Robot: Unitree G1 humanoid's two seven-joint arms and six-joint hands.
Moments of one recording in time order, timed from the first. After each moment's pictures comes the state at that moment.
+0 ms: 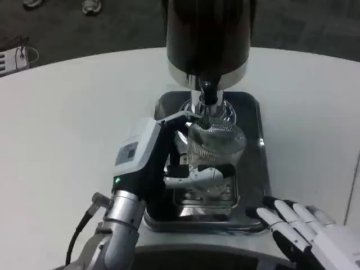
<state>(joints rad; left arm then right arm) -0.71 0.25 -0.24 0.73 0.60 -0.50 0.45 0.52 -0.09 -0.10 -1.03 -0.88 -0.19 0.55</state>
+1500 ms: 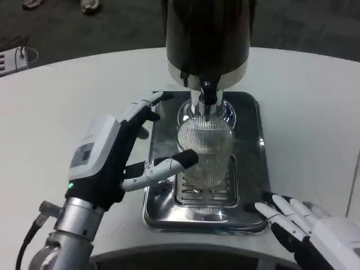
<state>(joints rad) -0.45 0.40 -0.12 0.26 0.50 -0.43 0.28 0.43 -0.21 -0.06 -1.02 -0.84 -0.04 0.56</state>
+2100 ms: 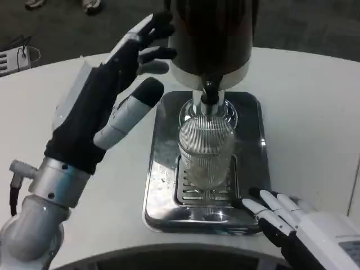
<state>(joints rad) -0.49 0.39 0.00 -0.06 -0.04 -0.38 -0.14 0.38 -0.21 0.01 -1.01 -0.88 -0.01 0.56</state>
